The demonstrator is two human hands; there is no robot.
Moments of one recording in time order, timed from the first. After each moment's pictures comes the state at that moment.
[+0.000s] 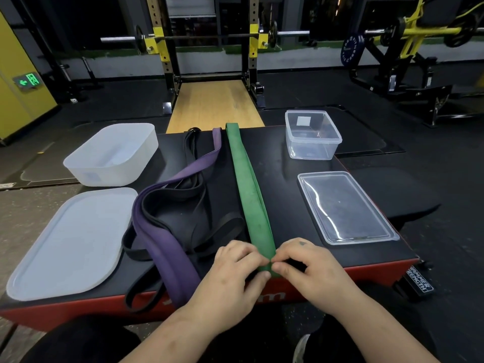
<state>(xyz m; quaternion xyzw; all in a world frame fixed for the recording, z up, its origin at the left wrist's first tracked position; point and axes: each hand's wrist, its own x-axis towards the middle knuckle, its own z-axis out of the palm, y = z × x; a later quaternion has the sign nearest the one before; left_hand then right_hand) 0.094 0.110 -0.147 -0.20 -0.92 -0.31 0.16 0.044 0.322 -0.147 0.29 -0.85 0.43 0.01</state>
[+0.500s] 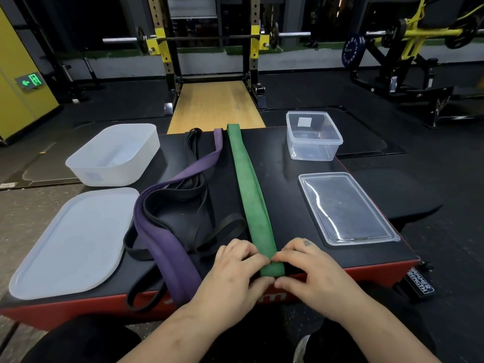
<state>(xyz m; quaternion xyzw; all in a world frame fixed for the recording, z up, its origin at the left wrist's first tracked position) 0.088 0.110 -0.154 -0.19 -0.94 -0.25 0.15 0.044 0.331 -0.150 0.32 -0.89 0.33 -0.01</state>
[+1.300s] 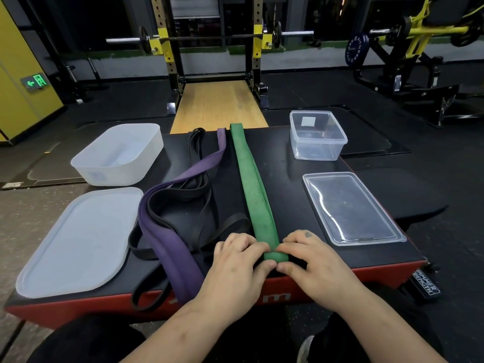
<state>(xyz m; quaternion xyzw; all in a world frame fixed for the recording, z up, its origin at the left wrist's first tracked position) 0.084 0.114 -0.148 -0.12 -0.94 -0.26 0.17 0.035 0.319 -0.148 0.31 -0.89 0.32 0.03</state>
